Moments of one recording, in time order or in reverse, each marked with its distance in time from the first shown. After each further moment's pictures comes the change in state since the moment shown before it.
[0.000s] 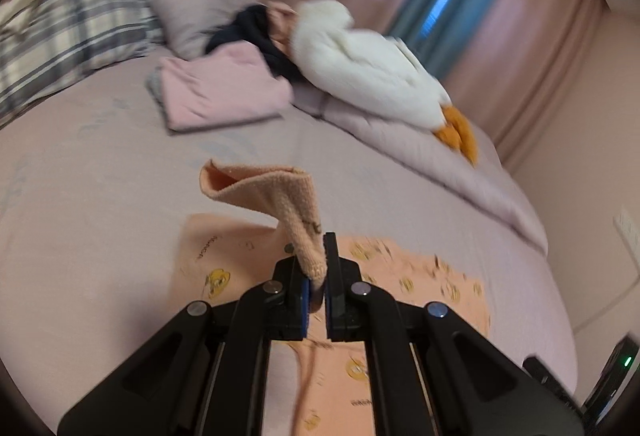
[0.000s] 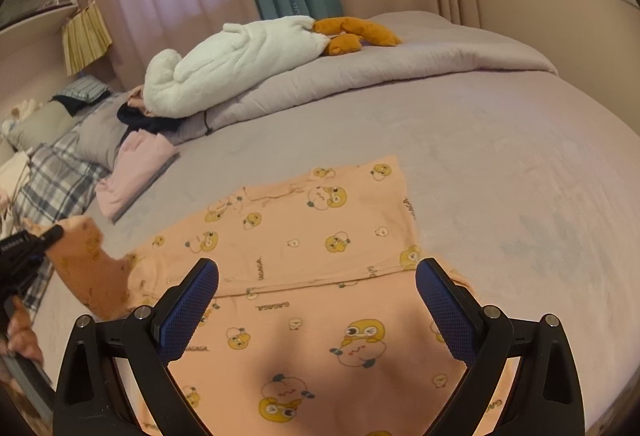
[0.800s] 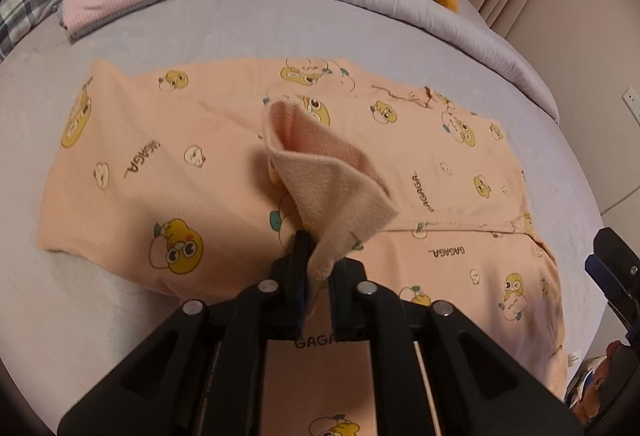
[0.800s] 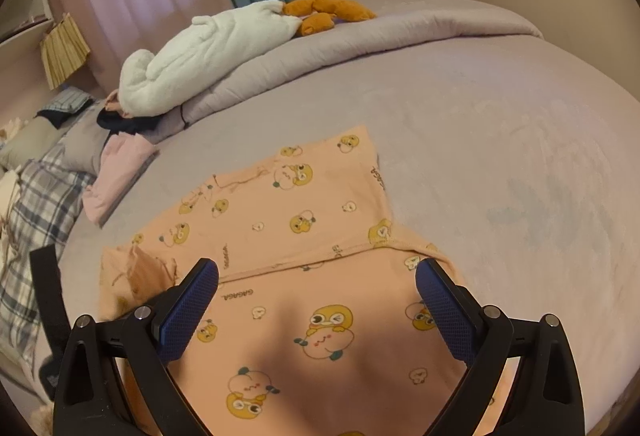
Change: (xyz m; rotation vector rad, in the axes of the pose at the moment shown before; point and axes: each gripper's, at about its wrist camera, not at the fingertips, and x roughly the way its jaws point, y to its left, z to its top) left arm 0.095 -0.041 -0.098 0.191 0.359 -0.014; right arm 0.015 -0.033 -0.009 0.066 0.059 -0.008
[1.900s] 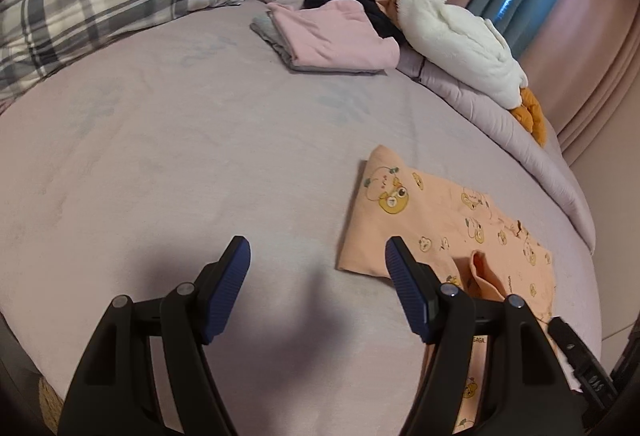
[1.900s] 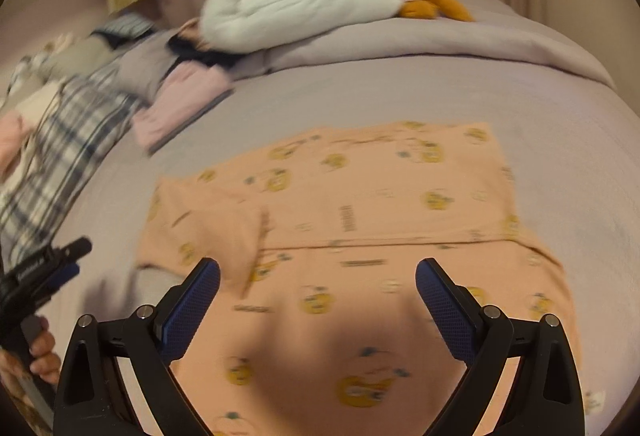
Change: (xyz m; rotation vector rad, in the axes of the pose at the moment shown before) left arm -0.142 0.146 -0.020 -0.368 -0.237 0.197; right arm 0.023 0.113 -0.028 -0.288 0.099 0.122
